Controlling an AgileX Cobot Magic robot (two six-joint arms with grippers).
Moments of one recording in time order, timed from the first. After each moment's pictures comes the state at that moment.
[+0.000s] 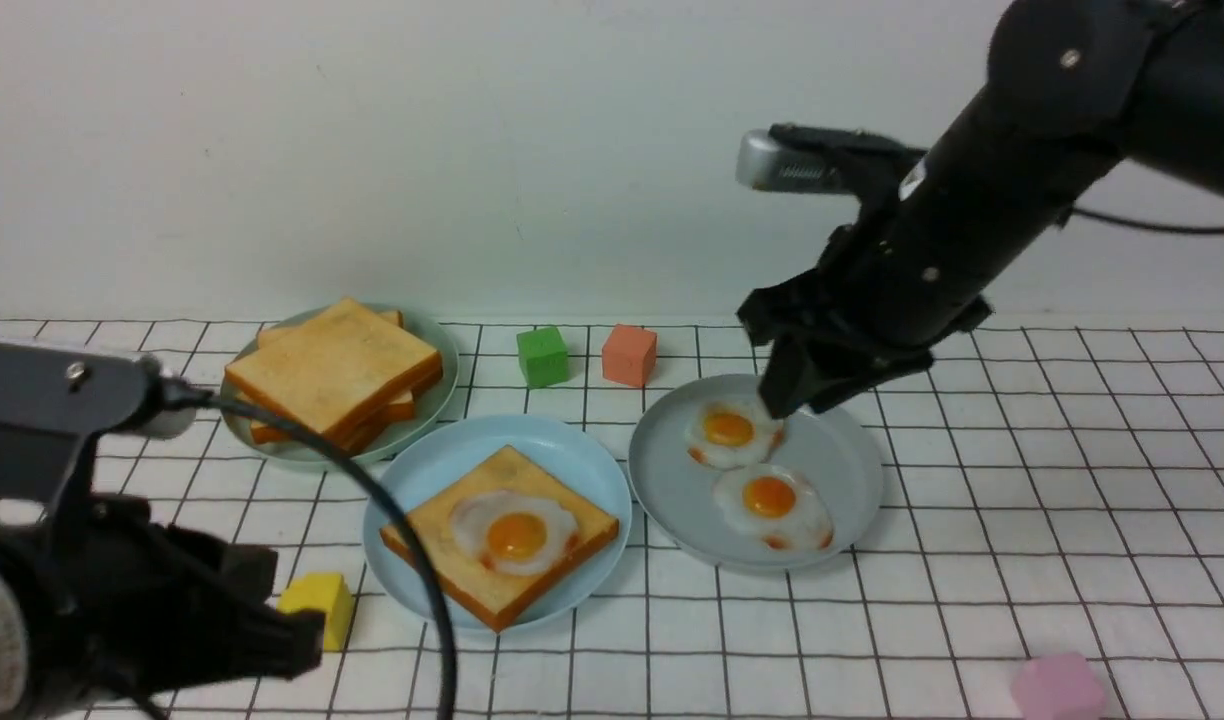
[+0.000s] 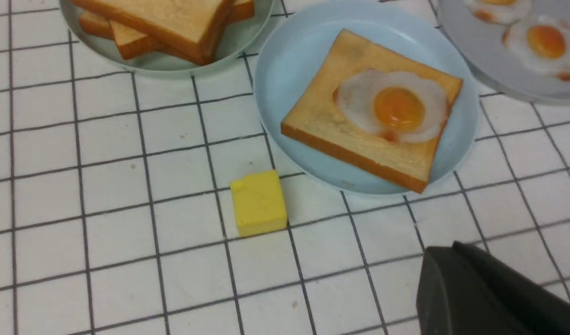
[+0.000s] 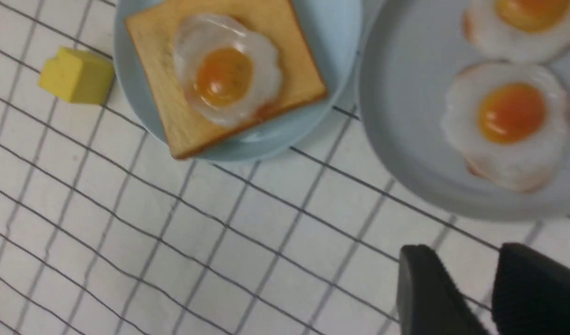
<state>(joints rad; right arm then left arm) 0.41 1.70 -1.59 0.28 1.13 -0.08 -0.64 0.96 -0.68 0.45 0.59 -0.72</state>
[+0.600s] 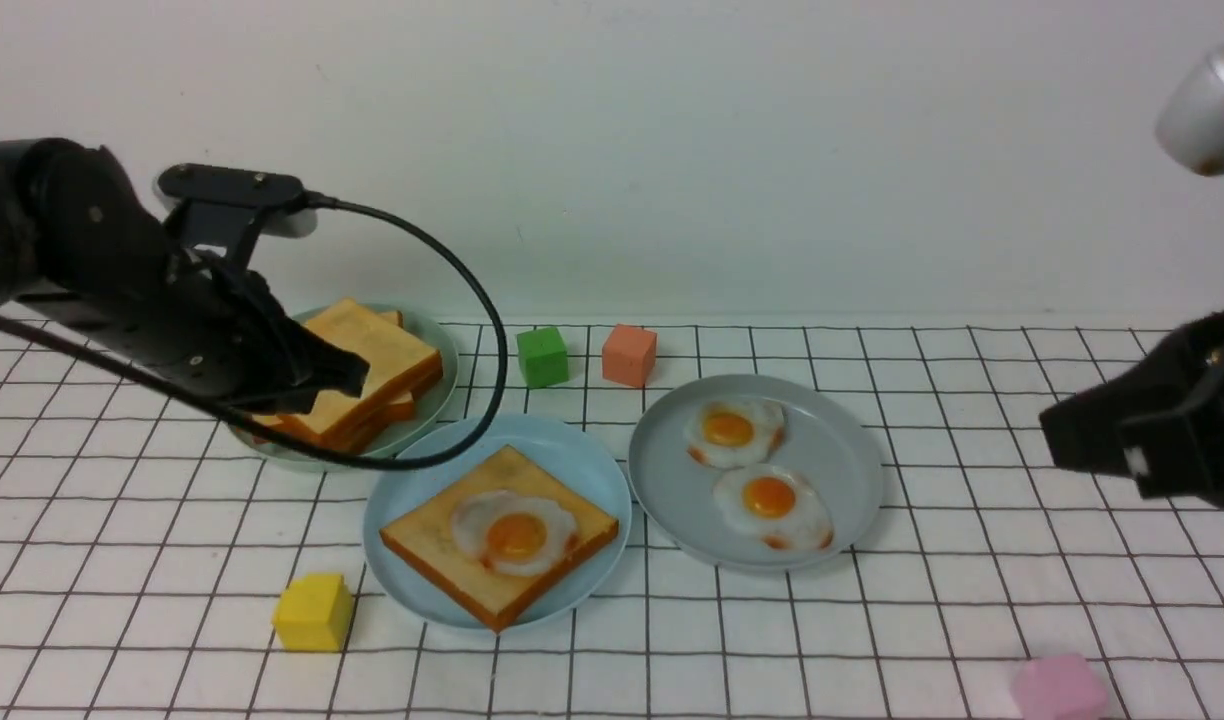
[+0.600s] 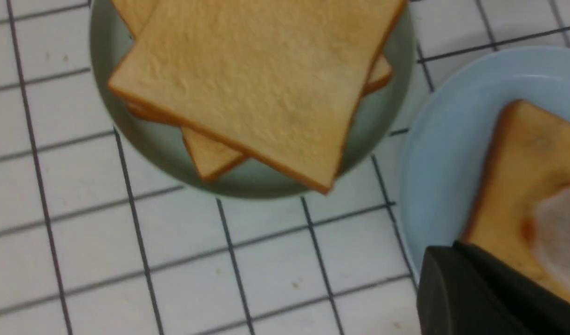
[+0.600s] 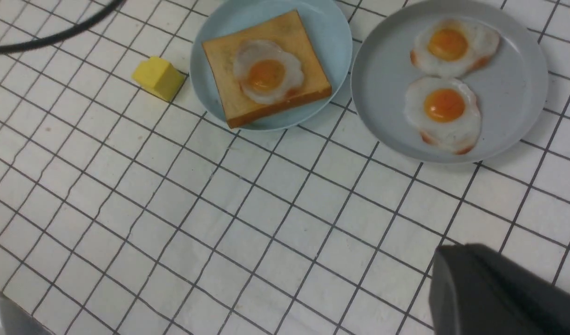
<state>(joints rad) 0.48 1.00 -1.11 0.22 0.97 -0.03 -0.15 1.70 -1.22 -0.12 0.57 0.23</state>
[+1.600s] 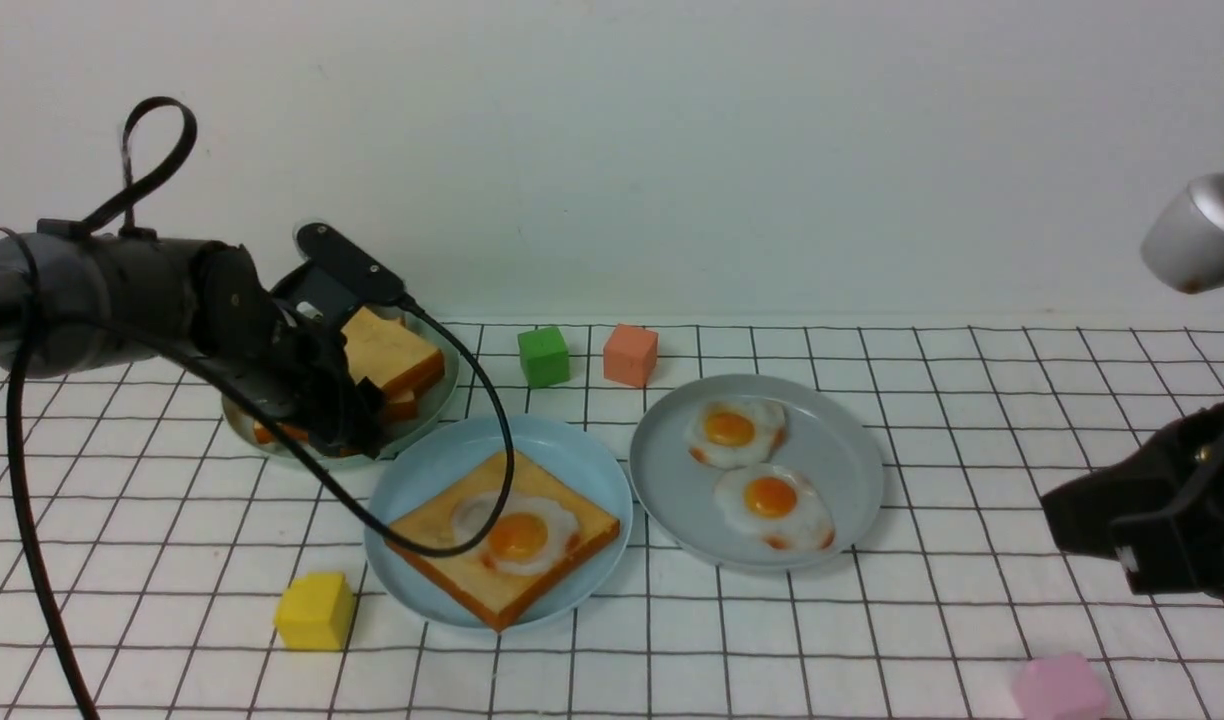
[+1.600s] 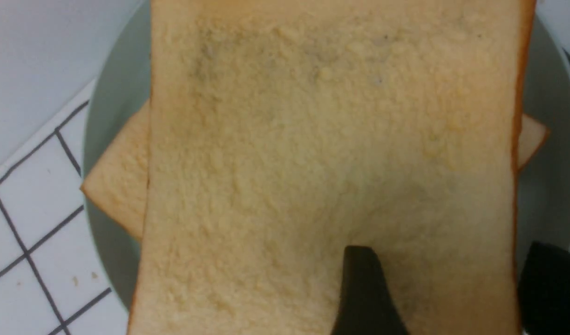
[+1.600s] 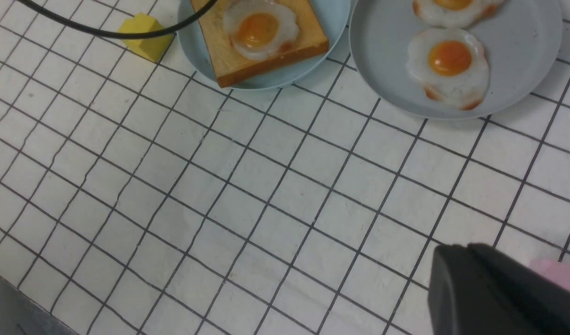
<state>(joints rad) 0.48 0.98 -1.01 0.23 0.94 -0.03 -0.15 1.97 -1.29 -0.03 0.32 0.57</state>
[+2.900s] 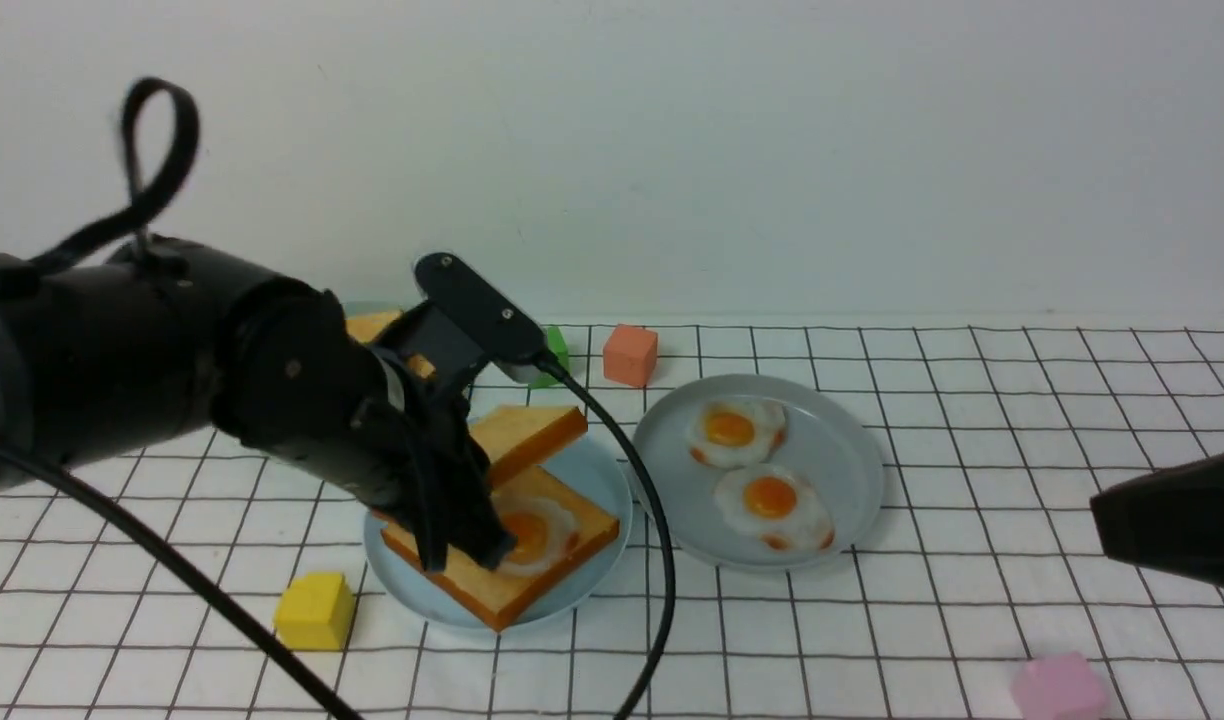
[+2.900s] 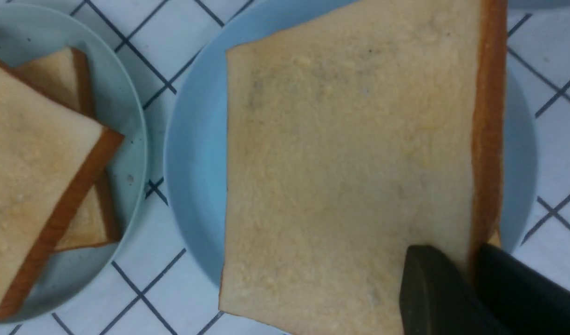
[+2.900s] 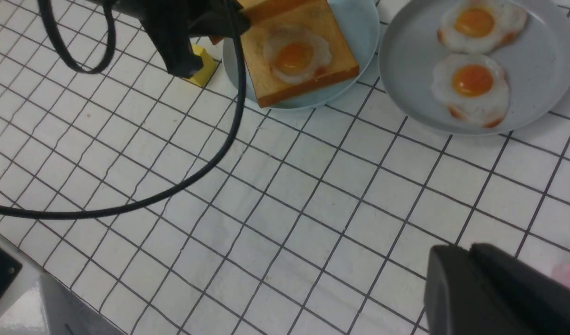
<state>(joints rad) 0.49 0.87 -1.01 0.28 0.98 -0.03 -0.50 1.61 -1.06 0.07 0.50 0.27</state>
